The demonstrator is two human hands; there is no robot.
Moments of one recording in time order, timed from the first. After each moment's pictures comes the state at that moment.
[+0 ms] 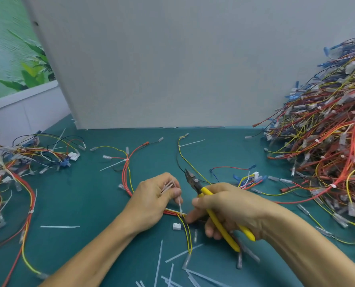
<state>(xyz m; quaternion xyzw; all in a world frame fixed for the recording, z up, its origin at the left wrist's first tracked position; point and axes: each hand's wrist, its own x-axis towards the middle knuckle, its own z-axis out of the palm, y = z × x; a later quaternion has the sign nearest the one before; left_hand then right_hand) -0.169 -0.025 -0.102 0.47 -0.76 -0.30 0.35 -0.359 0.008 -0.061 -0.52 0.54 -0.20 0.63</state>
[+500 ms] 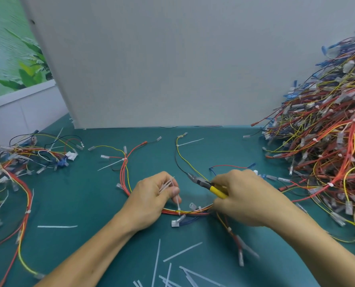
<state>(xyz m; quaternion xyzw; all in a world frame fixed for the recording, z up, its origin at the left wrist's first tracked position) -0.171 -0.023 -0.100 0.48 -0.75 -0.31 0.33 -0.377 0.012 -0.040 -0.75 0.65 -0.07 0.12</state>
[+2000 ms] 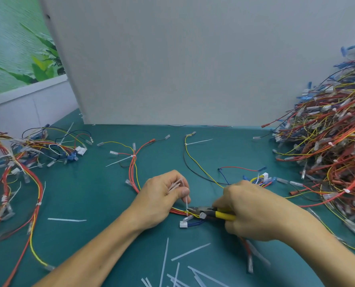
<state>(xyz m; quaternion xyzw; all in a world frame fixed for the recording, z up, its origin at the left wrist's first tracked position) -0.168 -0.024 -0.103 0.46 -0.75 -0.33 0.34 -0.380 0.005 -0.054 -0.85 0.52 0.07 0.06</state>
